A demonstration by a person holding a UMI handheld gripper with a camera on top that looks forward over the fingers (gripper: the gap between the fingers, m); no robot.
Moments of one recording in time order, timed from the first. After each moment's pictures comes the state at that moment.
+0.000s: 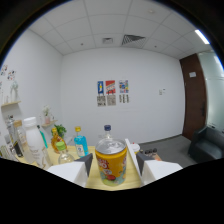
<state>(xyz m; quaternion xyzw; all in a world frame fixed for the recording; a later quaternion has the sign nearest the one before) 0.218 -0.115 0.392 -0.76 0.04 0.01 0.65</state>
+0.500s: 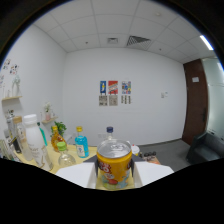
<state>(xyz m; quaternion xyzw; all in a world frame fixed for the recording) 0.216 -0.110 0.397 -0.76 0.01 -0.01 0.65</state>
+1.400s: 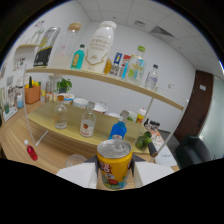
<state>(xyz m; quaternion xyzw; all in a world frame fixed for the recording) 0.118 -0.223 0.194 -0.83 -0.08 -0.11 0.54</state>
